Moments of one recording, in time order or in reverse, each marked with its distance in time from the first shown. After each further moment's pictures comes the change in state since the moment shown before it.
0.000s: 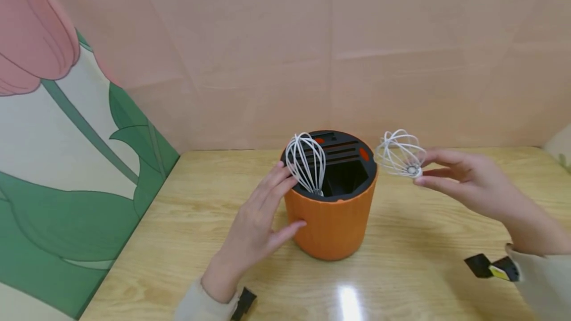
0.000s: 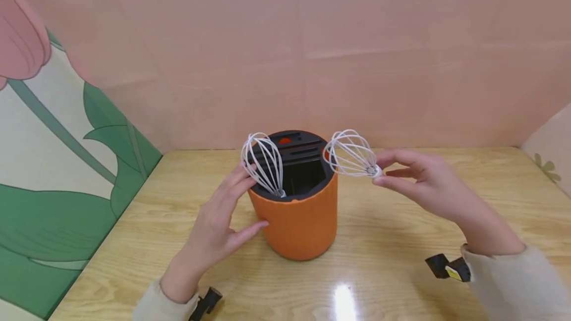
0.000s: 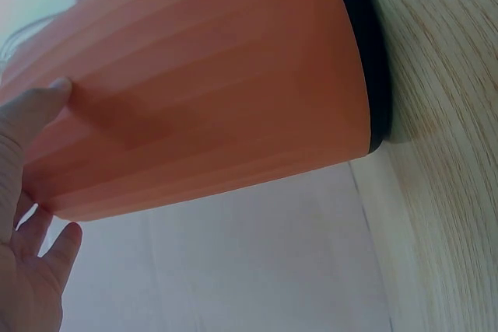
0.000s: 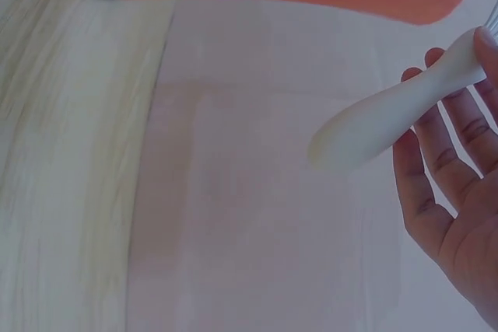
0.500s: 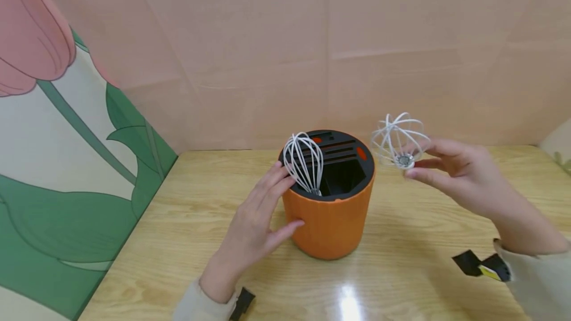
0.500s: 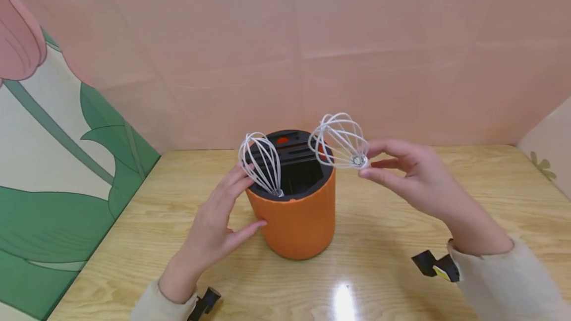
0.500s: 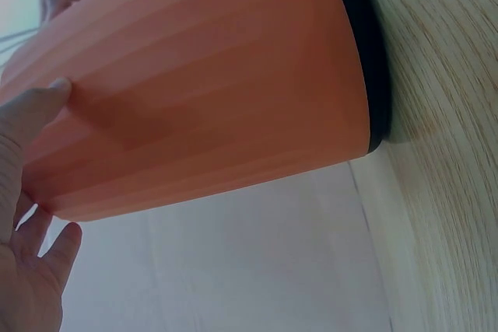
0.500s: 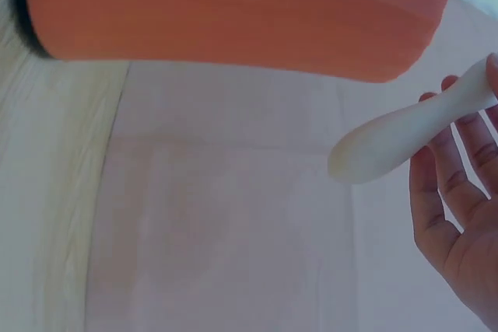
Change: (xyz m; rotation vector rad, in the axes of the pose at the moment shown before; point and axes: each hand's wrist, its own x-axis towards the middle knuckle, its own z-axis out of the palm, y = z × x) left_hand -0.002 -0.002 -0.002 -0.011 0.001 -0.011; right_hand 0.022 -0.028 0.012 0.239 0.062 -0.090
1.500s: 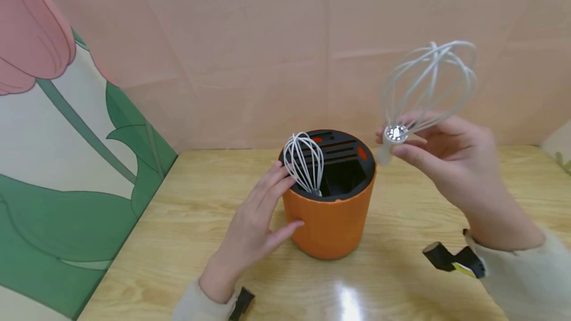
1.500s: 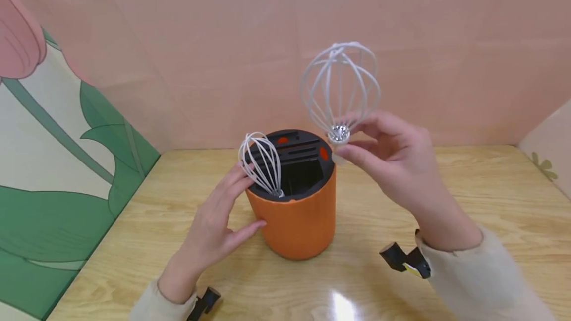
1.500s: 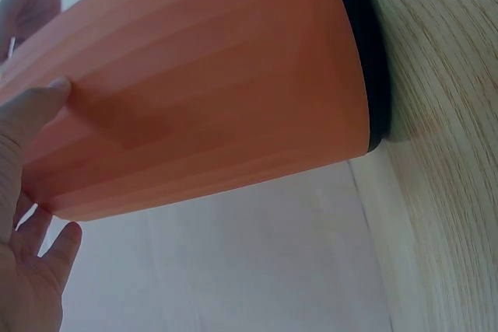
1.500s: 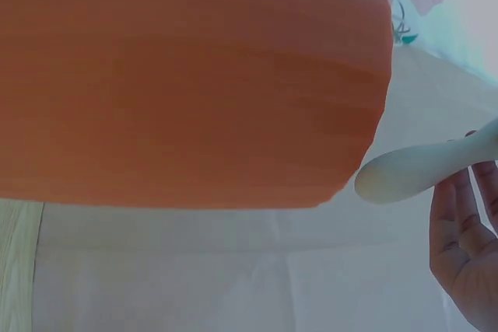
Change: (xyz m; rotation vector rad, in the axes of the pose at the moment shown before) left_hand -0.001 0.001 -0.002 -0.005 0.005 0.011; right_hand 0.040 -0.035 0.037 0.512 0.205 -0.163
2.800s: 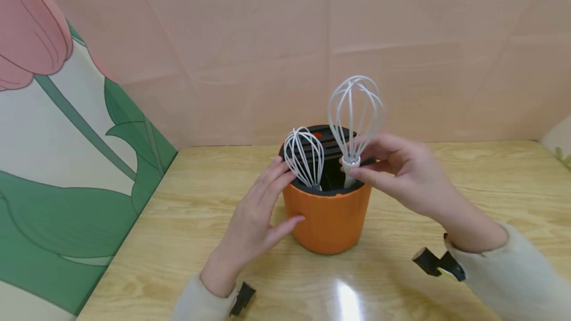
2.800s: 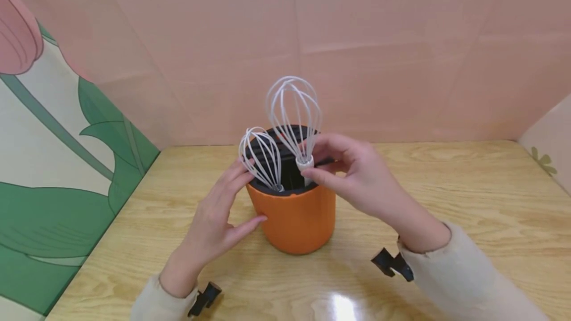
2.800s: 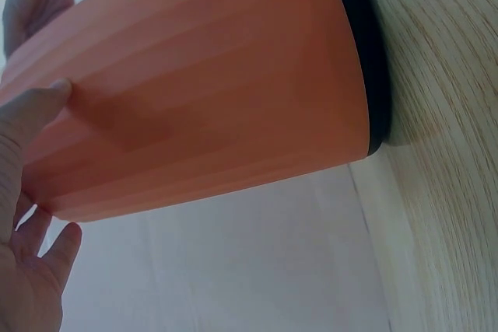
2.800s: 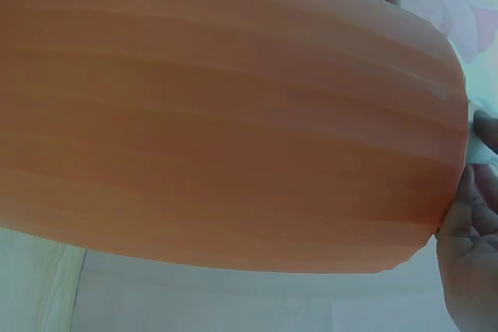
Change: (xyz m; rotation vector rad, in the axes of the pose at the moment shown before) left_hand 0.006 0.000 0.000 -0.002 0.000 0.007; right_hand -0.010 0.019 0.023 -0.455 -0.126 0.270
